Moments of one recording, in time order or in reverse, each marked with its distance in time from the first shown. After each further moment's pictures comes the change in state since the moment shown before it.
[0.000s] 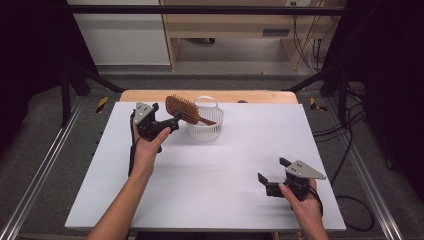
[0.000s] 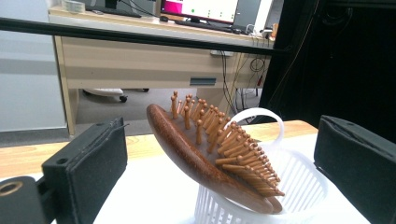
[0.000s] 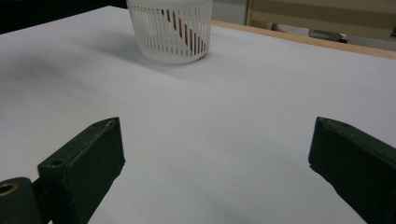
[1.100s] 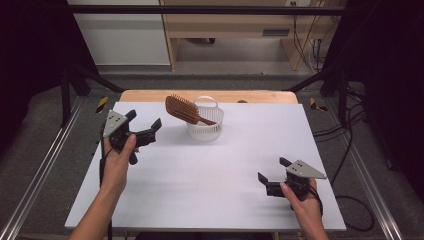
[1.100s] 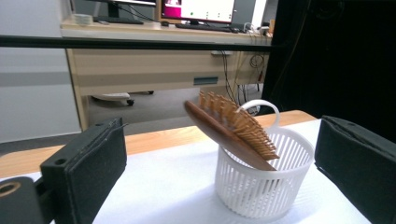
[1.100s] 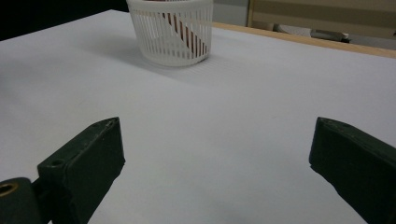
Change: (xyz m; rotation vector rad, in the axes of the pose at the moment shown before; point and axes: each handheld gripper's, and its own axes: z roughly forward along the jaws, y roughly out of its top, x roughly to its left) left arm 0.024 0.020 -0.078 -0.001 -0.001 0.060; right arm -0.001 0.001 0.000 -0.009 0.009 0.014
